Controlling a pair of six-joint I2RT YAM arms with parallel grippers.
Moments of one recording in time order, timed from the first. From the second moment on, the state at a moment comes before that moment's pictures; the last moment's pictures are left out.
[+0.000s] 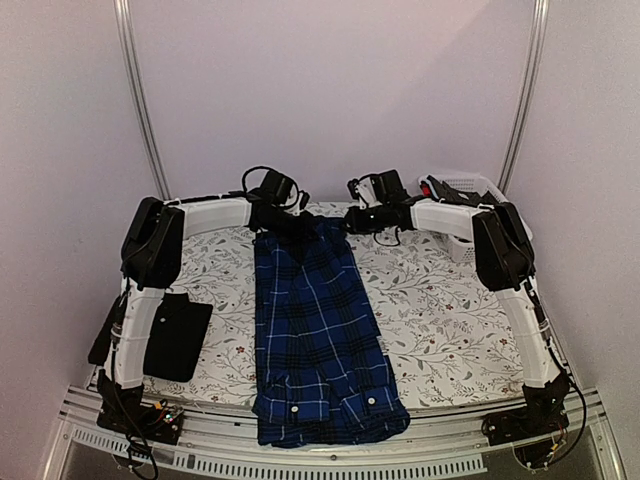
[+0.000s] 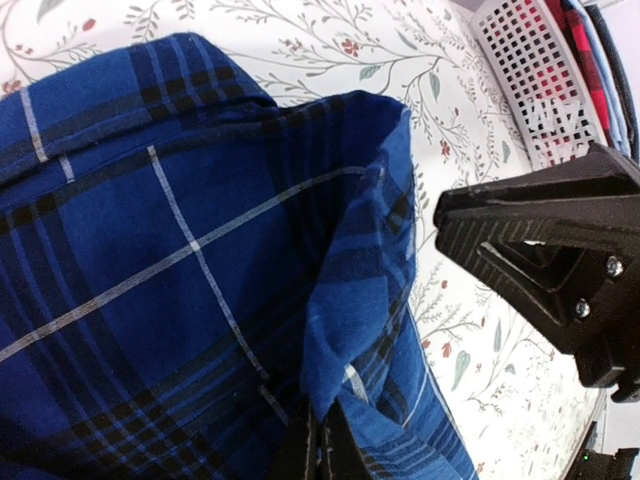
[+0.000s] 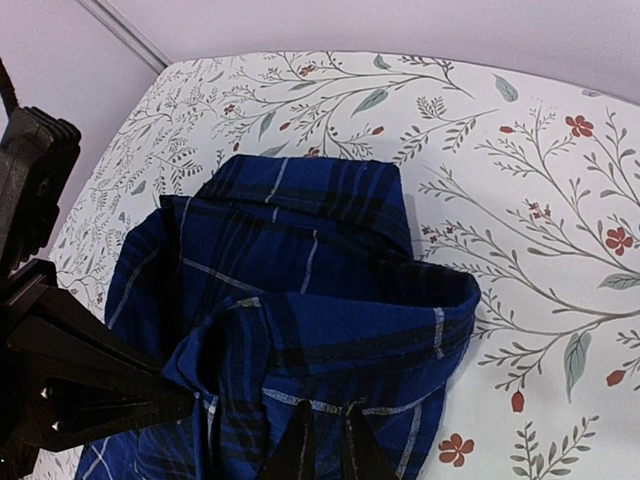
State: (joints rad) left arm -0.52 2.37 1.91 -0.36 0.34 -0.47; right arm 0.52 2.46 2.02 -0.20 -0.35 0.31
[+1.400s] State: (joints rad) left arm -0.50 2.49 2.09 -0.45 0.30 -0.48; right arm 0.49 2.35 2.02 -0.08 -0.54 0.47
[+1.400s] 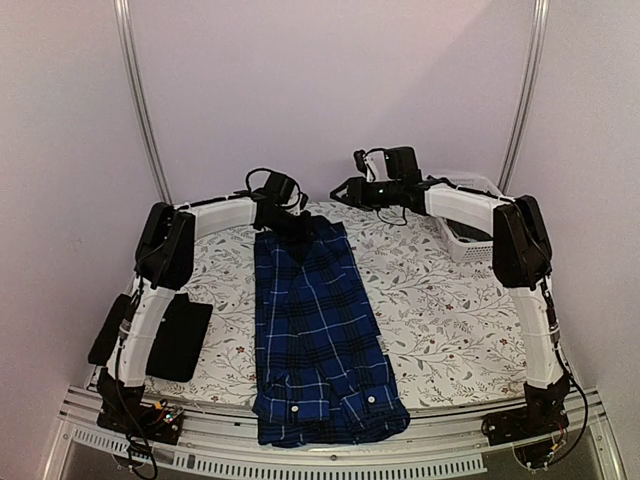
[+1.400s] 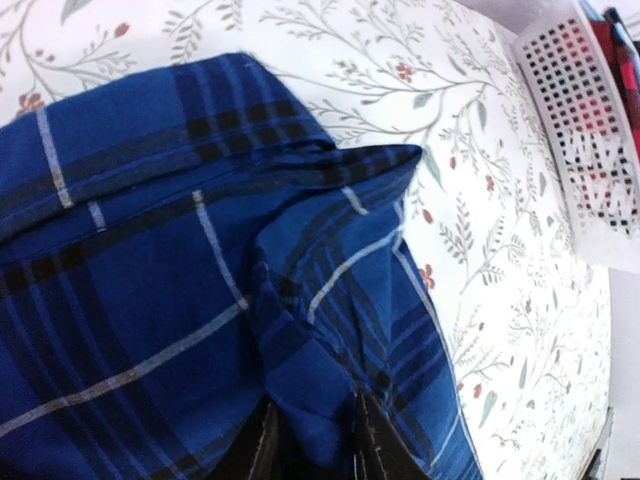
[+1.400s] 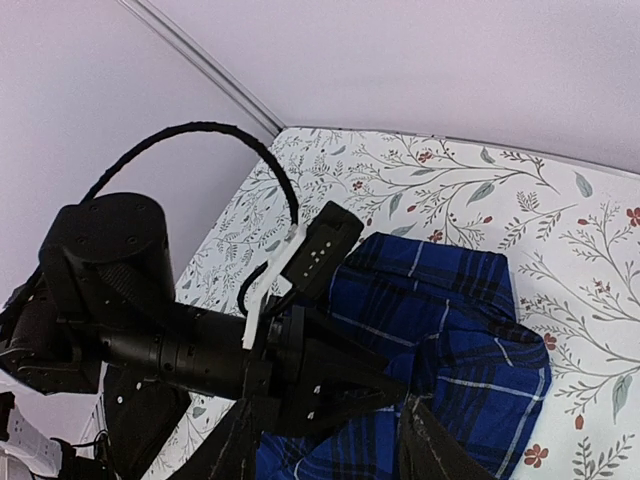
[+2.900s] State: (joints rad) left arm -0.44 2.03 1.42 -0.18 0.13 -0.53; right arm 0.61 2.21 1.61 -0.12 -0.41 0.45
